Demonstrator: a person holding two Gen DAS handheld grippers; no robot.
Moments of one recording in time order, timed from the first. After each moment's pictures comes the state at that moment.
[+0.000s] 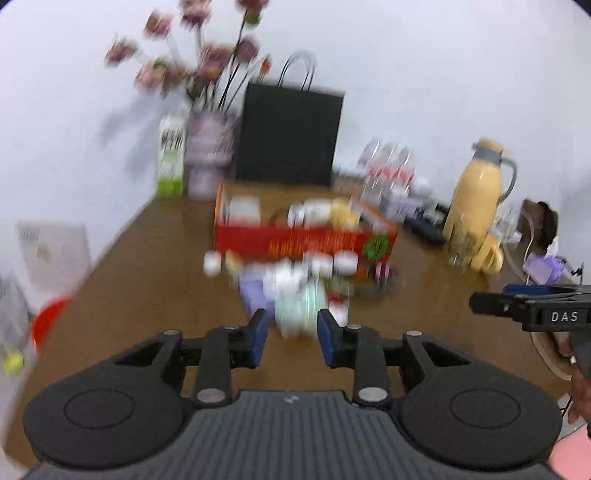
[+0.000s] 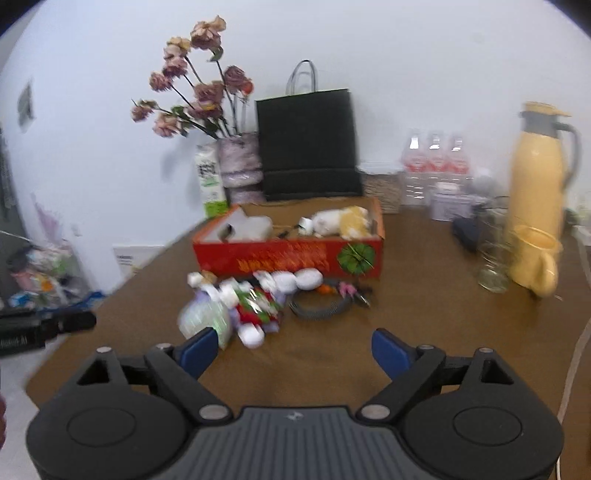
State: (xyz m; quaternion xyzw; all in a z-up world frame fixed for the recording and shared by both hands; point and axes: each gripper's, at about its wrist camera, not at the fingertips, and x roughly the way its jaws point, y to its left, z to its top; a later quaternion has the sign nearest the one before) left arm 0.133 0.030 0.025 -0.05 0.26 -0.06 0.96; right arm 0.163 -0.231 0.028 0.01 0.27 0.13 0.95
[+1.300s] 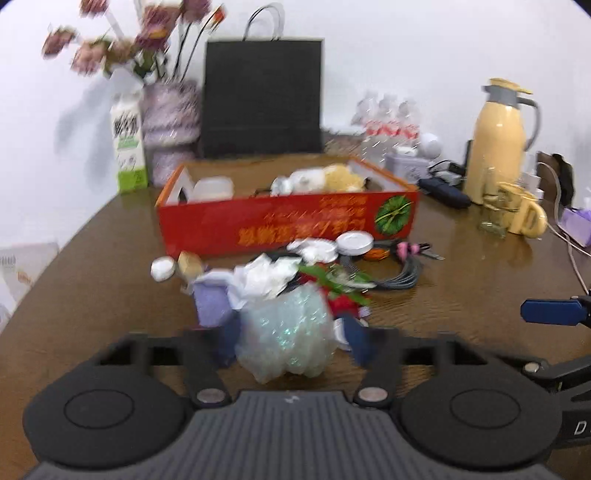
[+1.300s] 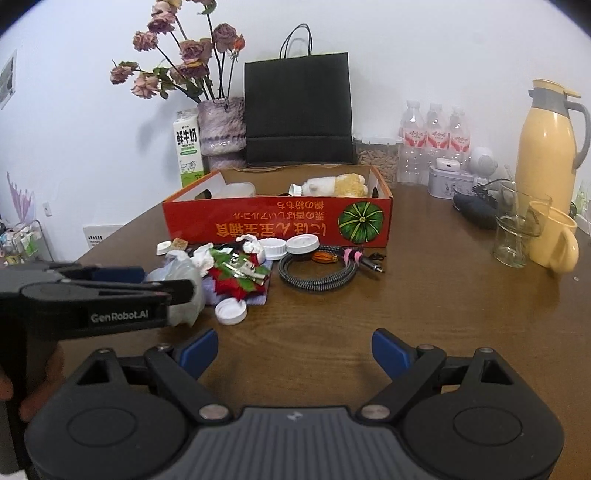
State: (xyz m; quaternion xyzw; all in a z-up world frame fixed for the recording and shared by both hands) left arm 0.262 -0.014 -0.034 0.01 0.28 -0.07 0.96; right arm 0.229 -0.192 -0.027 0.00 0.29 0.12 0.95
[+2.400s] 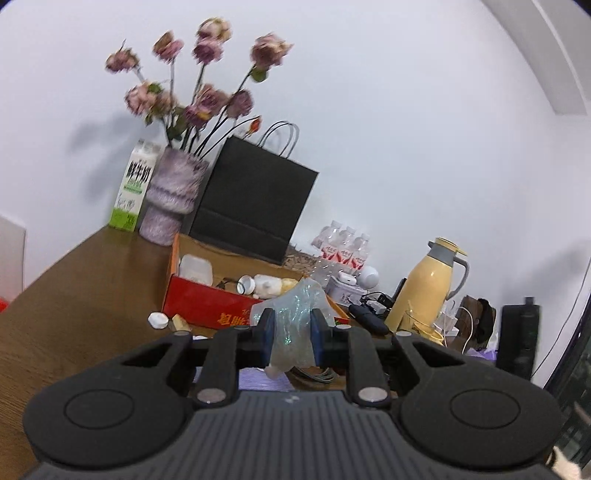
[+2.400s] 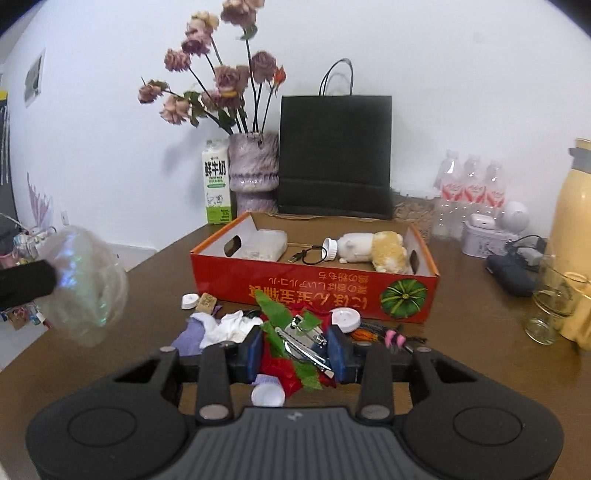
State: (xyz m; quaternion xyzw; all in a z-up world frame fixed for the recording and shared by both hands) left arm 0.166 0.070 0.031 -0.17 0.12 -0.16 0.96; right arm 0.253 -0.159 0.016 -0.02 0.24 0.15 0.96
